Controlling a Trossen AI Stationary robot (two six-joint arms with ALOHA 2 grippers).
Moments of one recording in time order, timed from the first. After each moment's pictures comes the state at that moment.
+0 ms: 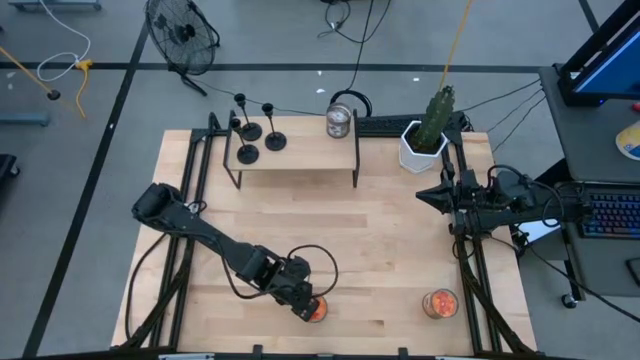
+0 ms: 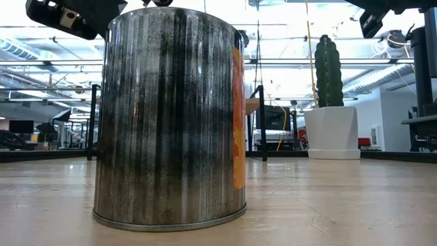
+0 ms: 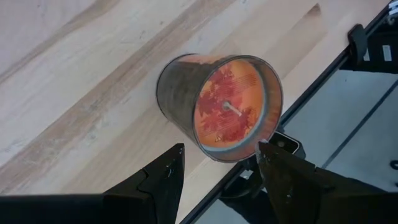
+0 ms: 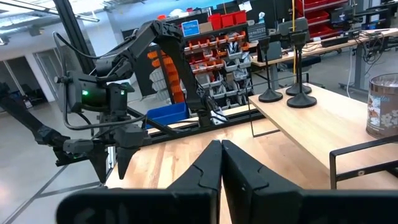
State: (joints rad) left arm -0.50 1.85 1.48 -0.68 0.05 -1.43; right arm 0.09 0.27 0.51 -0.22 0.13 0.25
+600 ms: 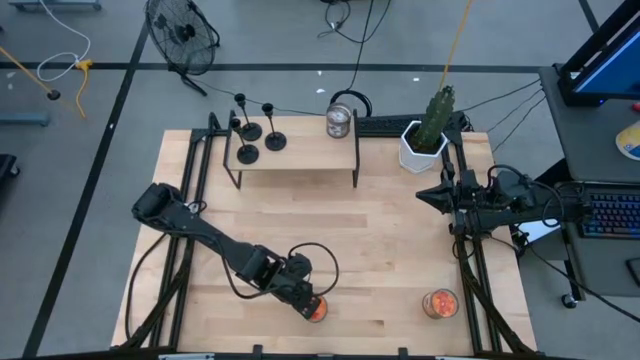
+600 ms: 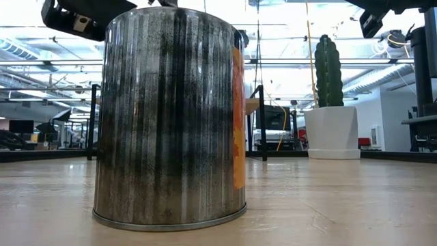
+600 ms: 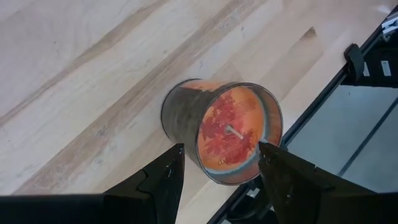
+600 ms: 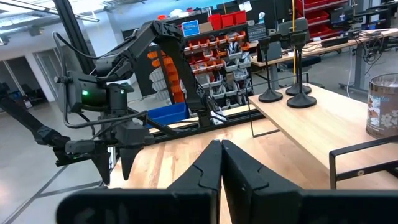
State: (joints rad) left arm -0.50 1.85 1.48 -0.68 -0.04 -1.39; right arm 0.09 0.27 0.51 -0.22 0.13 0.25
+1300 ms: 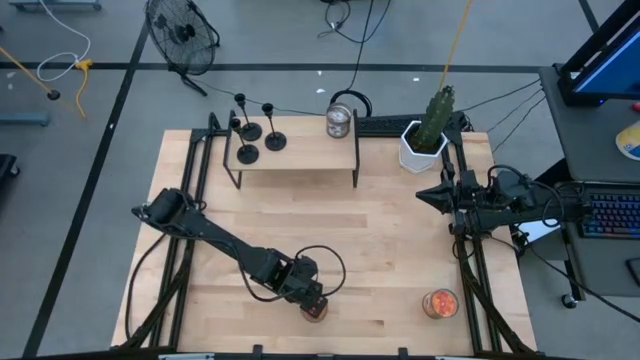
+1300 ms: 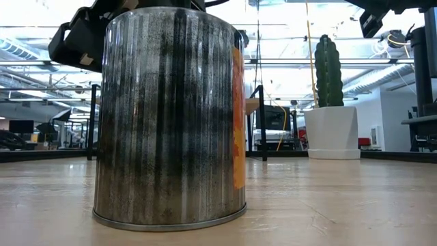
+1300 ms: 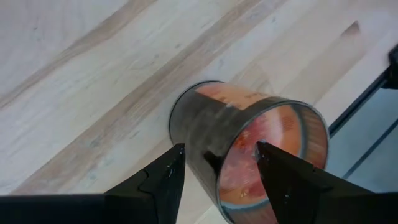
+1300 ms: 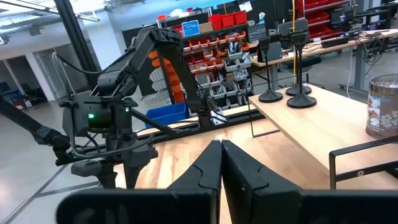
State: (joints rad) left arm -0.47 1.95 1.48 -0.64 0.03 -1.41; right arm 0.09 0.27 0.51 -0.22 0.13 0.24
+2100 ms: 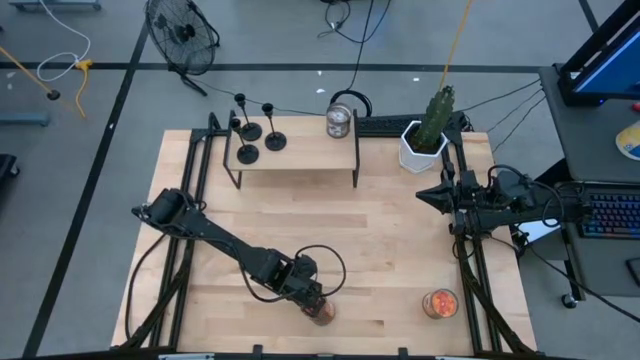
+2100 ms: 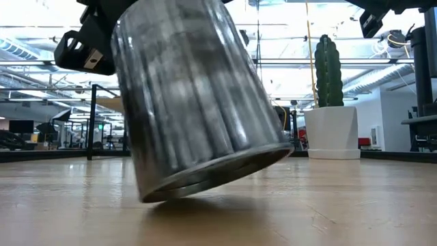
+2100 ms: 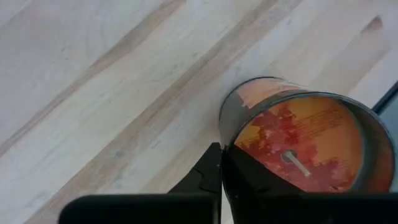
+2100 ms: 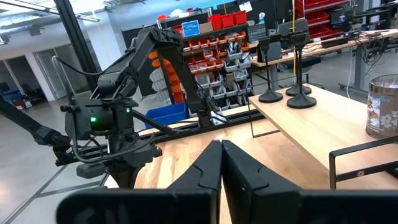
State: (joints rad) left arm -0.47 1.95 1.48 -0.68 -0.01 -1.34; right arm 0.09 0.27 0.51 -0.22 0.13 0.25
